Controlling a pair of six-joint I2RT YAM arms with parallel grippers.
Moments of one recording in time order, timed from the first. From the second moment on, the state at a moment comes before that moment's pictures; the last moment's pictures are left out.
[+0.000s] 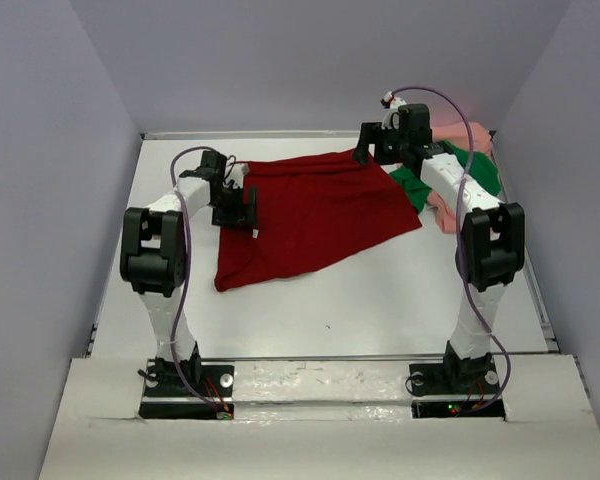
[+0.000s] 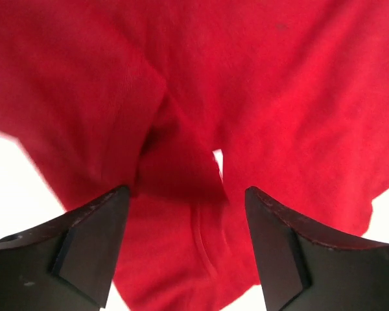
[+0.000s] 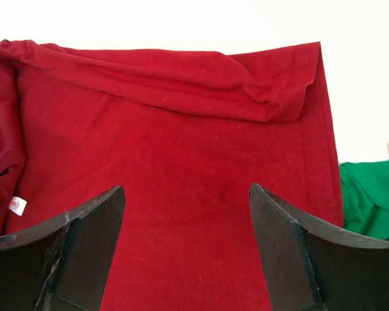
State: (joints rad) left arm -0.14 1.88 1.35 -0.57 0.33 -0.08; right arm 0.22 1.98 1.72 -0.28 -0.29 0.18
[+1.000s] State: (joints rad) left arm -0.18 1.82 1.41 -0.64 0.17 -0.03; right arm 0.22 2.00 1.72 -0.28 -0.30 0.17
